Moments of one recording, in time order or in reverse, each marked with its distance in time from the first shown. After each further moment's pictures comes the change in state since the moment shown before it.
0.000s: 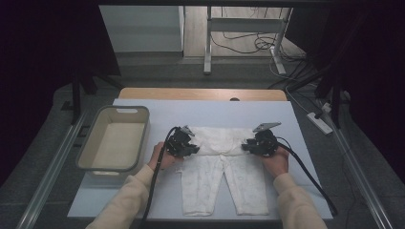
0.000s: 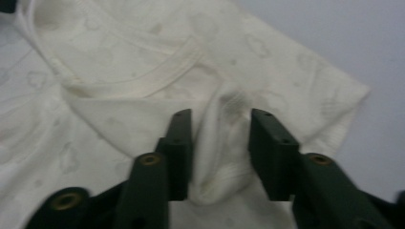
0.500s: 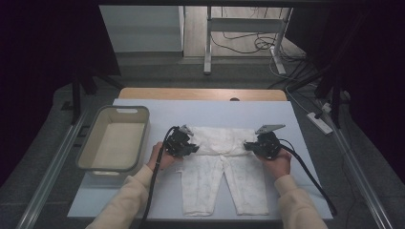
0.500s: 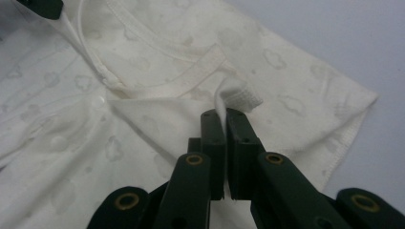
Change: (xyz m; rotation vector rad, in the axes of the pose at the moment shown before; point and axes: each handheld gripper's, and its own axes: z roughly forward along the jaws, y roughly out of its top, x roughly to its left) left arm -0.001 -0.001 -0.006 -0.025 0.010 -0.002; right arm 0.011 -0.002 -0.018 -0.049 0.032 -0.005
